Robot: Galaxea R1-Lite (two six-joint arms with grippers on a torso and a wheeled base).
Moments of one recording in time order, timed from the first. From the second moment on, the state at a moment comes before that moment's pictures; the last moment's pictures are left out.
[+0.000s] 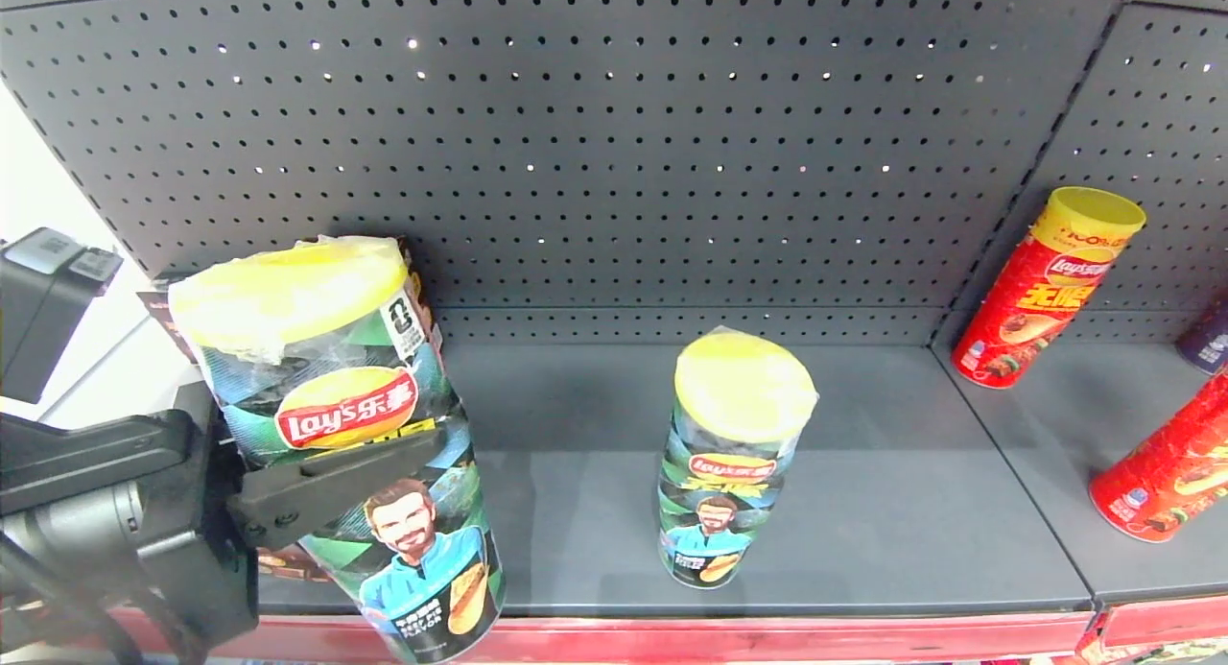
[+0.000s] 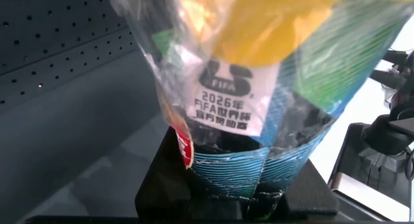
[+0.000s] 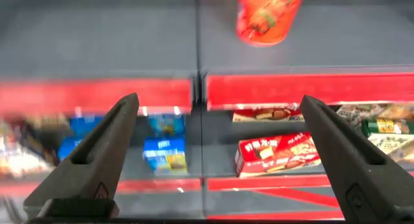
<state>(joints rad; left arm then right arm) -0.41 1.15 -0.52 -0.59 -0.55 -0.06 0.00 0.04 0.00 0.00 0.00 -0.03</state>
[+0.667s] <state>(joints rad) -0.41 1.24 -0.66 -0.57 -0.54 -0.04 0.00 0.00 0.00 0.00 0.00 -0.01</state>
